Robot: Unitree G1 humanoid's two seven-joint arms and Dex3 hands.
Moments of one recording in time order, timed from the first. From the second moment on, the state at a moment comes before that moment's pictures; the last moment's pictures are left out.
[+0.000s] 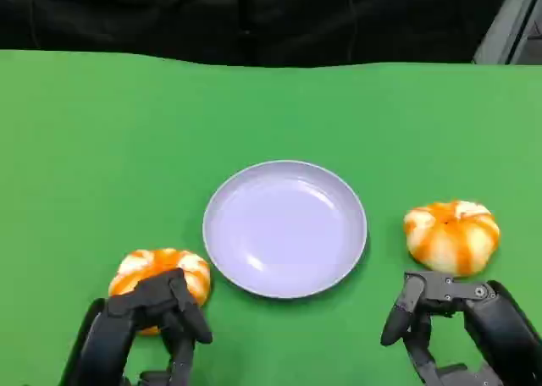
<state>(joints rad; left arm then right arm) 0.27 0.10 -0.07 -0.02 0.20 -0.56 0.00 0.20 -0.16 0.12 -0.06 -0.15 -0.48 0.17</state>
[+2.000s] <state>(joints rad) 0.08 0.18 -0.27 -0.05 1.10 0.16 0.10 0.20 -0.15 0.14 -0.06 -0.20 -0.47 0.14</state>
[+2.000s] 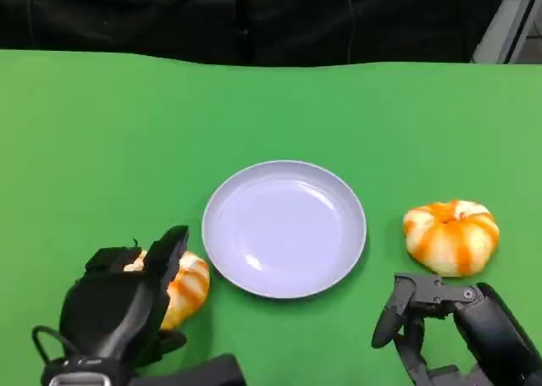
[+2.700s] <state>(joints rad) -0.15 0.22 -0.39 0.16 1.04 0.28 0.03 0.20 -0.15 0.14 -0.07 -0.20 -0.46 0.14</state>
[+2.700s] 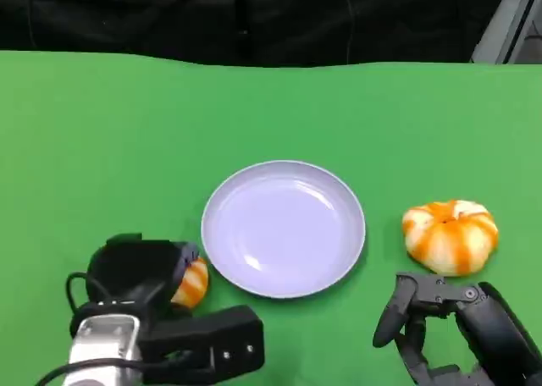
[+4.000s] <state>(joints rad) 0.01 0.30 -0.28 -0.02 0.91 0.07 0.36 0.20 -0.15 0.13 -0.05 -0.18 -0.46 0.14</state>
